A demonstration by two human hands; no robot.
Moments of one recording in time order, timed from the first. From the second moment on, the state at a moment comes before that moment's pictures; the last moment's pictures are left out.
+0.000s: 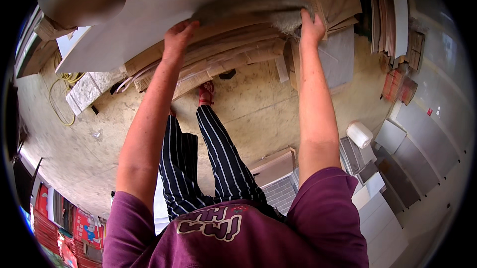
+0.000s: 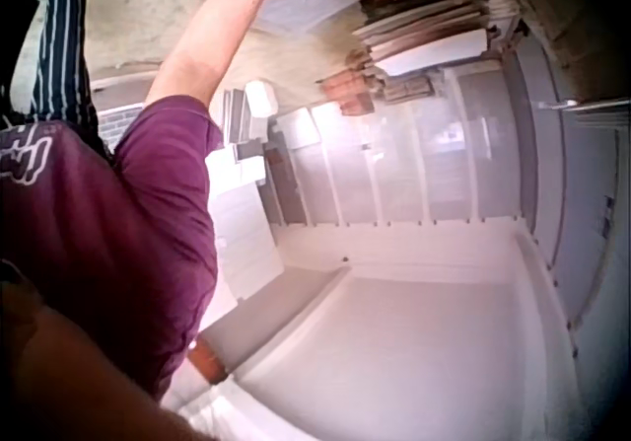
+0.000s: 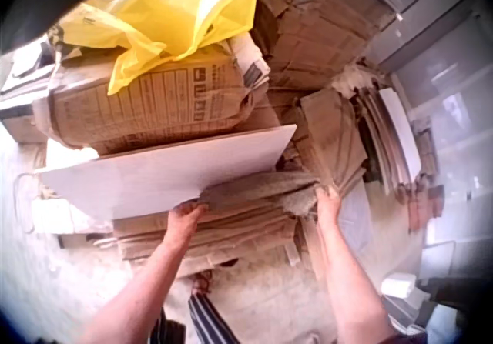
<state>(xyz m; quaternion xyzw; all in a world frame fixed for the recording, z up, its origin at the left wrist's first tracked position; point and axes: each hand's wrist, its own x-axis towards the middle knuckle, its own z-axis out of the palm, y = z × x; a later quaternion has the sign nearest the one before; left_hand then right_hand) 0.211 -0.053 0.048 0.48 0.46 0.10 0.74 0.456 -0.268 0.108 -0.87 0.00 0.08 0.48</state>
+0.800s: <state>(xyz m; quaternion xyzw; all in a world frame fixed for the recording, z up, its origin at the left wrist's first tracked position) 0.003 -0.010 -0.035 0.47 0.65 0.06 0.60 0.170 -0.274 0.022 -0.68 0.30 0.50 0.44</state>
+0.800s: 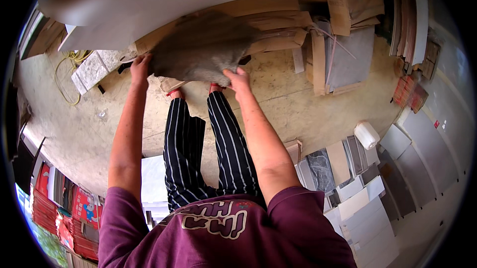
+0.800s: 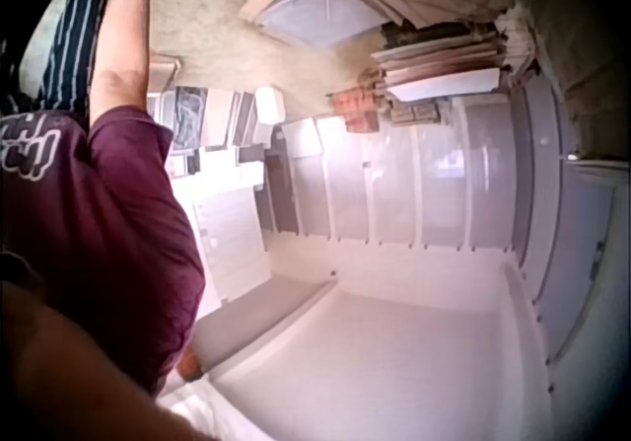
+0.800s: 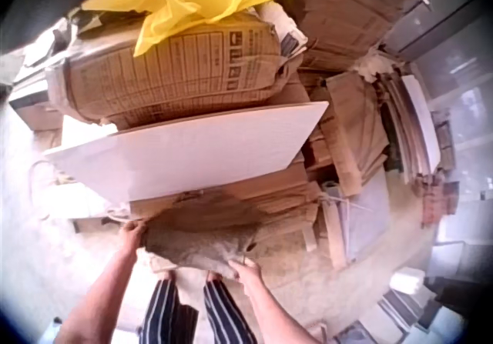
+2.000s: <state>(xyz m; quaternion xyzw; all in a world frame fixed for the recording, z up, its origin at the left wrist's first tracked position) 0.274 -0.093 0.084 0.44 0.44 0.03 0.79 0.296 -0.349 0.083 -0.65 0.34 0.28 0.62</state>
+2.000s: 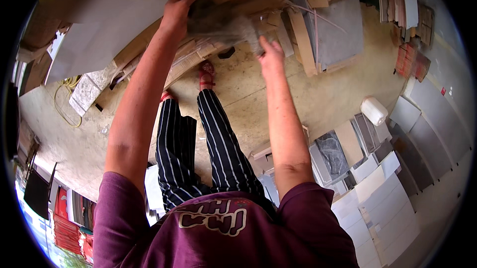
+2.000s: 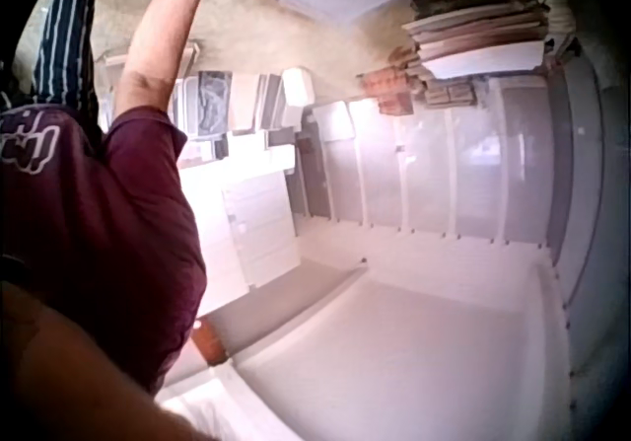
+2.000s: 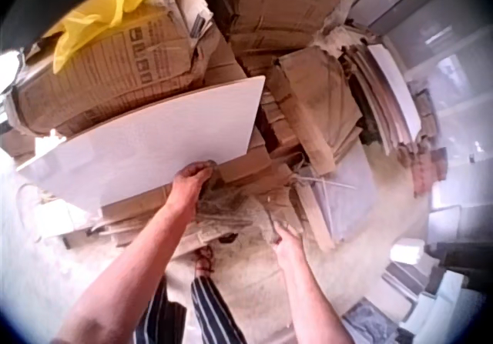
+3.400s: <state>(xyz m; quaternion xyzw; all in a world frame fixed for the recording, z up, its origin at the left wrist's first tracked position) 0.103 0.064 0.129 0.30 0.44 0.29 0.80 0.368 -0.130 0.172 -0.70 -0.11 0.26 0.65</state>
